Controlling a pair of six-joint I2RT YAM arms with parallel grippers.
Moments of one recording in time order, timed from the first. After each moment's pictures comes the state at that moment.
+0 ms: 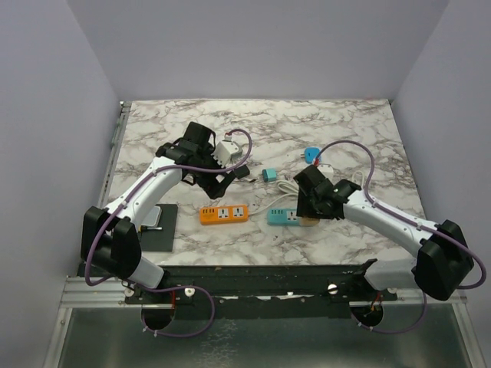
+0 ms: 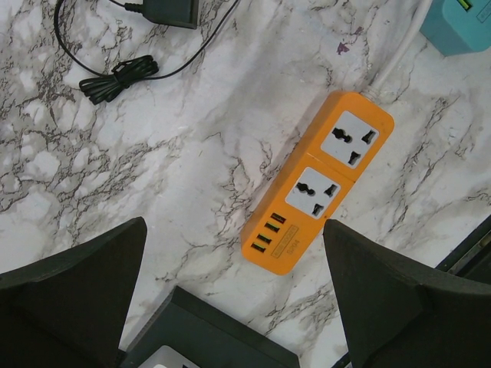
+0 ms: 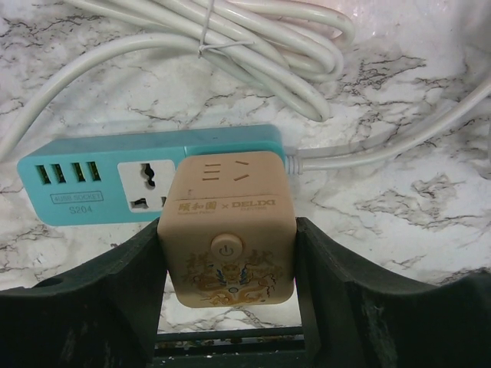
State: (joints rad) left arm -0.41 1.49 1.24 -0.80 0.31 0.46; right arm 0.70 1.30 0.87 -0.75 0.32 0.73
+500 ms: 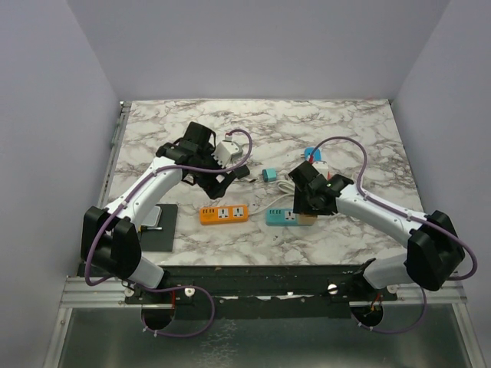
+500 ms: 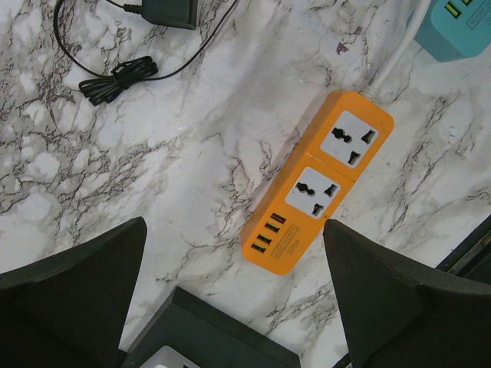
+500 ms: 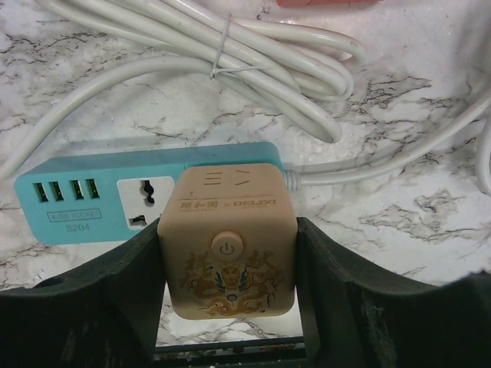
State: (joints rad) left arm -0.41 1.49 1.24 -0.80 0.31 0.46; right arm 0.70 1.42 0.93 -0.76 0.34 0.71
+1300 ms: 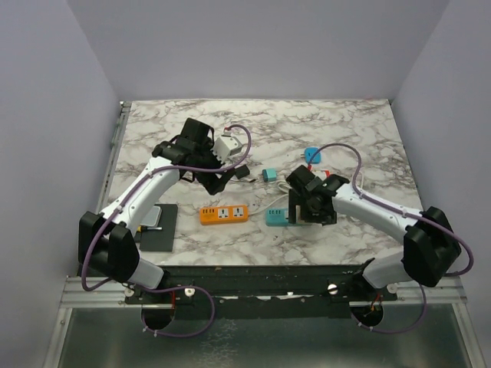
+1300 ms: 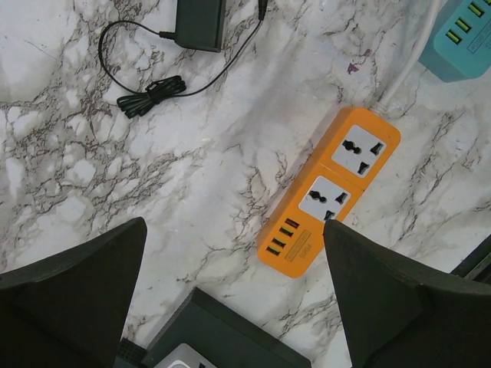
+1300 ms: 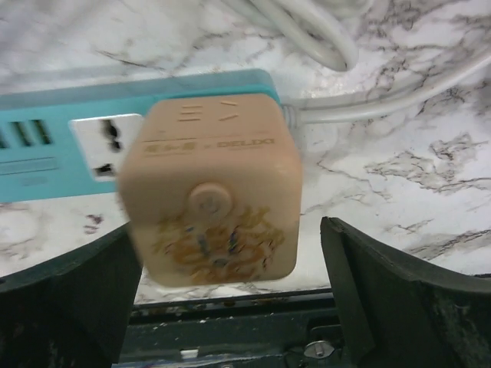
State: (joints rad) left arm -0.41 1.47 1.27 -0.79 0.29 0.48; right arm 0.71 1.42 0.90 -0.84 0.27 0.75
